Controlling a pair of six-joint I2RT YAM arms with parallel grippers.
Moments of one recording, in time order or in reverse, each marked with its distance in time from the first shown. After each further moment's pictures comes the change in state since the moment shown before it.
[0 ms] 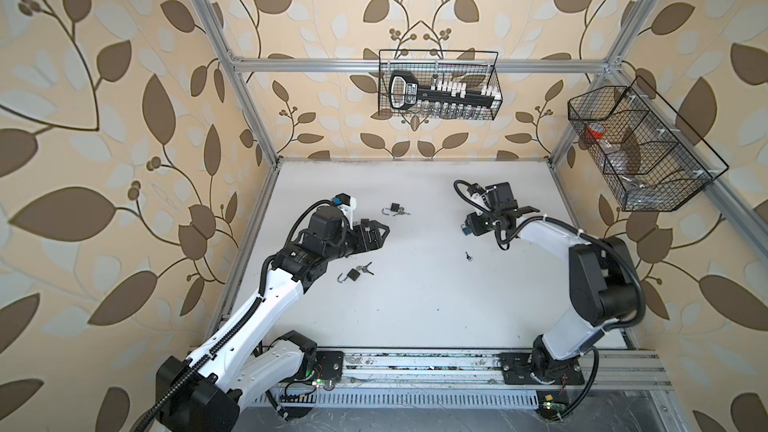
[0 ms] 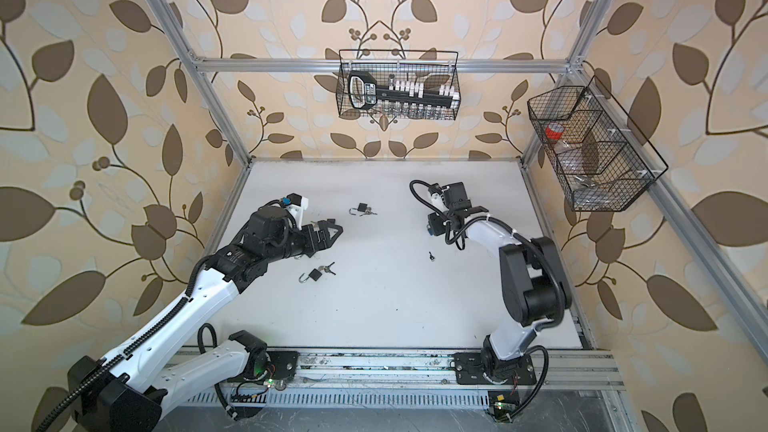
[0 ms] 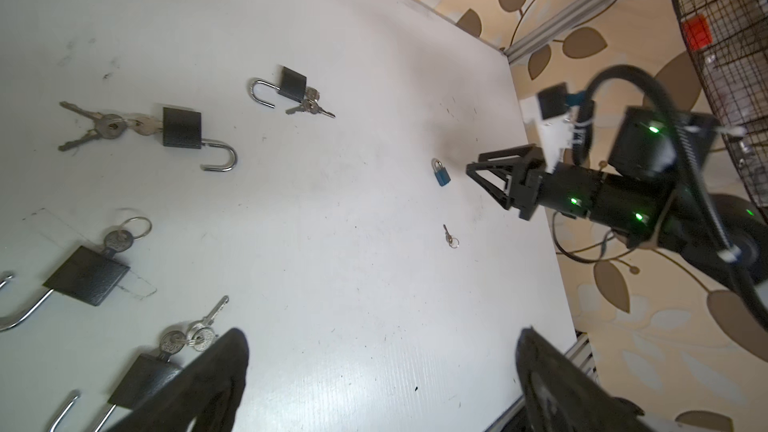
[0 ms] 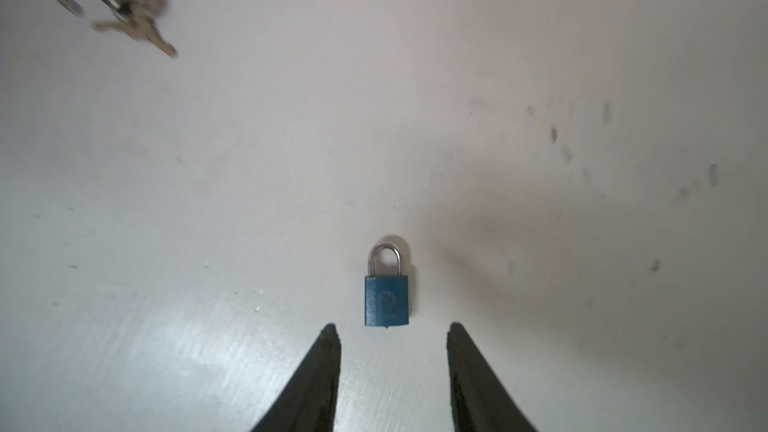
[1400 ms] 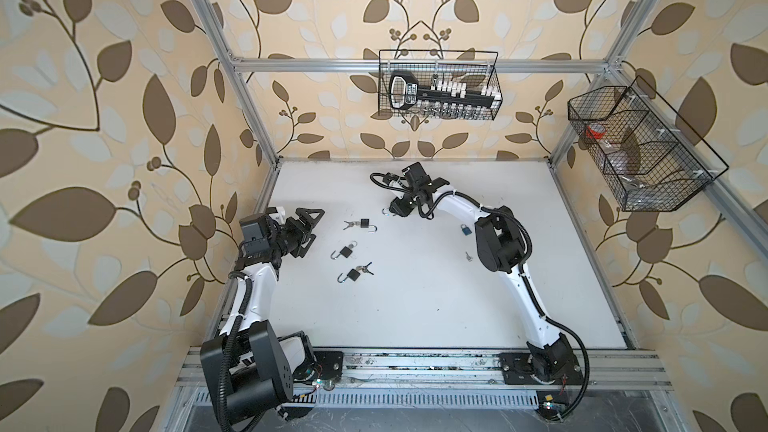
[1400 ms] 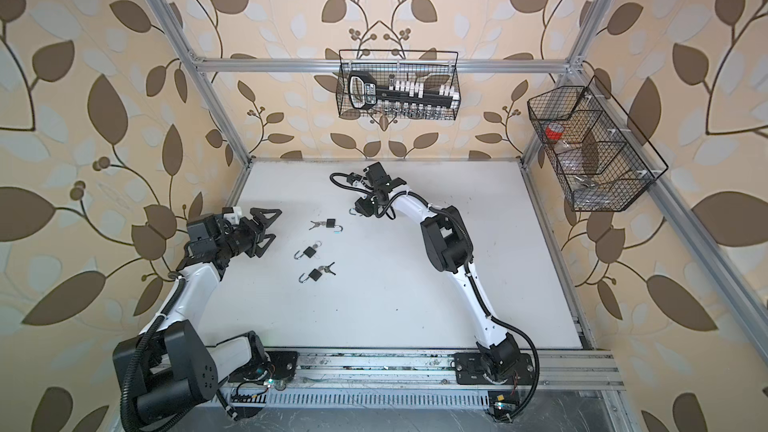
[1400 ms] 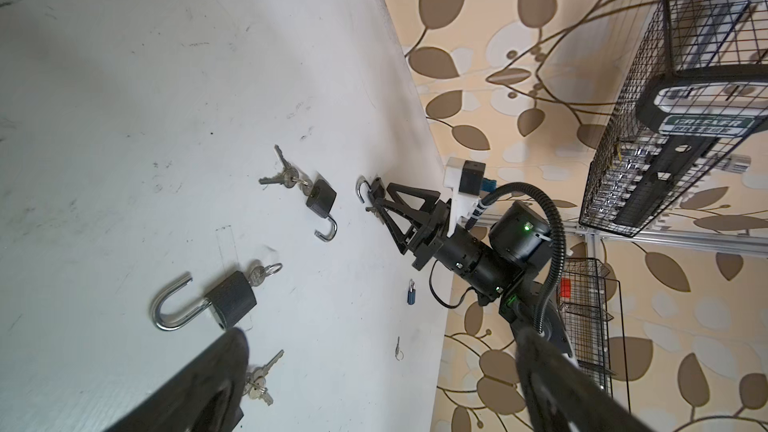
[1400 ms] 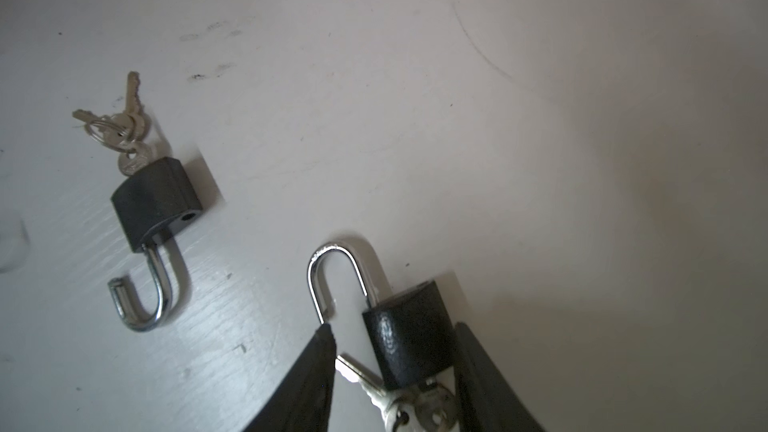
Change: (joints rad) left arm 0.753 0.146 -0.171 0.277 0.540 -0.209; right arm 0.314 0.919 1.140 -0.301 -0.145 -0.168
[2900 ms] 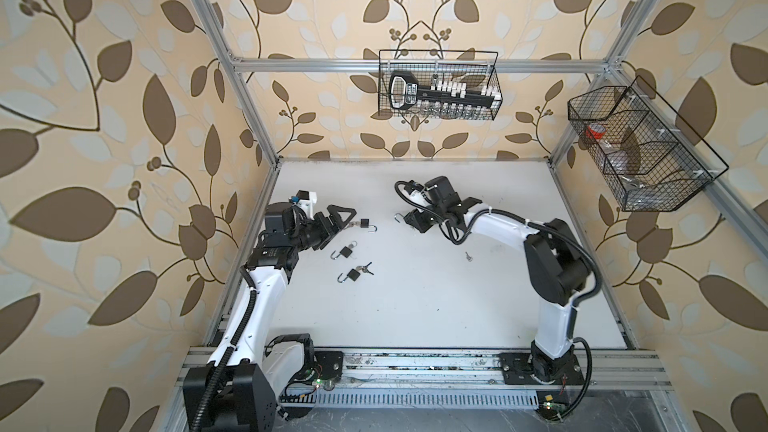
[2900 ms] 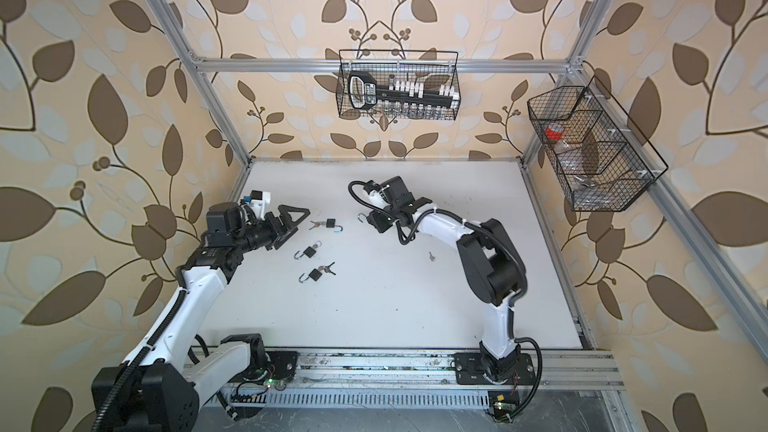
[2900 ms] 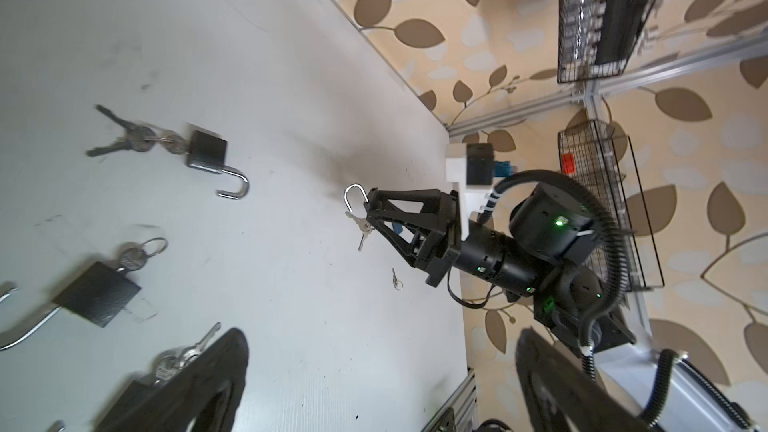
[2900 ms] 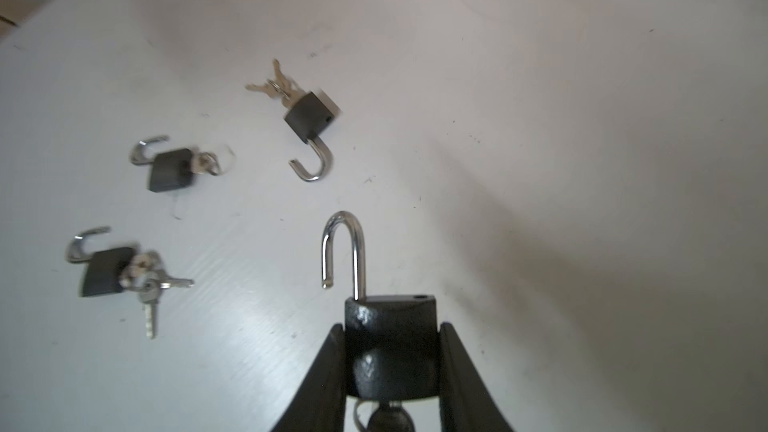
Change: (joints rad) left arm -0.352 -0.121 0.106 -0.128 -0.069 0.138; right arm 0.028 -0.685 -0.867 0.346 0.021 0.239
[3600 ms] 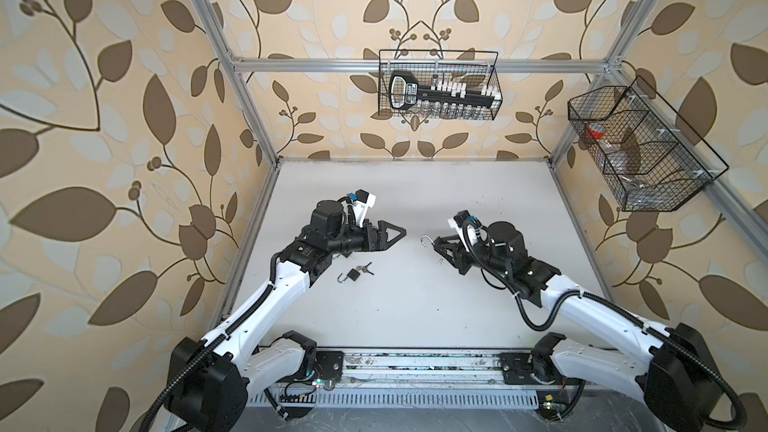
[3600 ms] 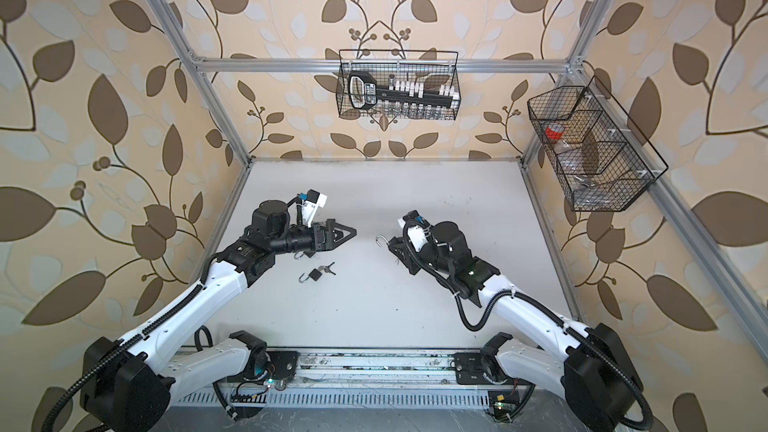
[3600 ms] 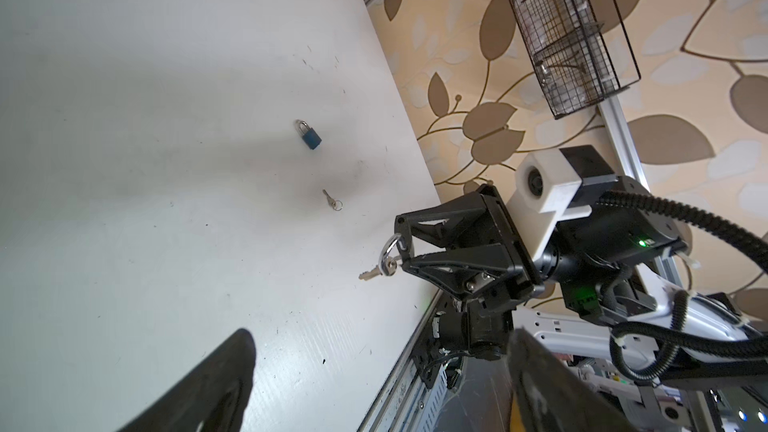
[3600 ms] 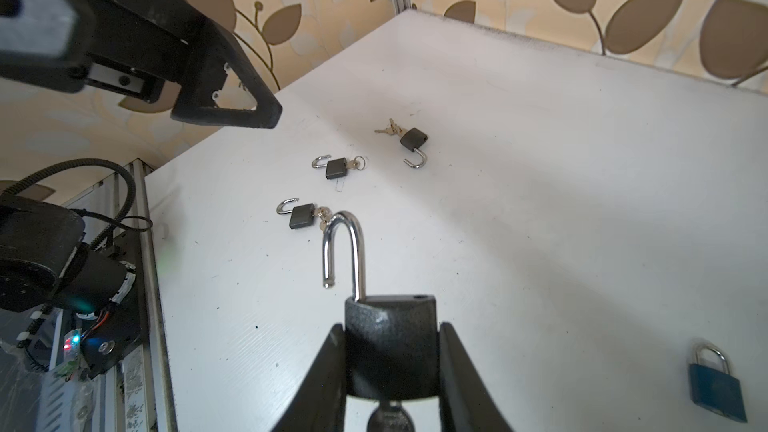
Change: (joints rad) left arm -0.419 0.058 0.040 0.115 -0.036 0.083; right arm 0.024 -0.795 -0.715 0.271 -0.082 0.124
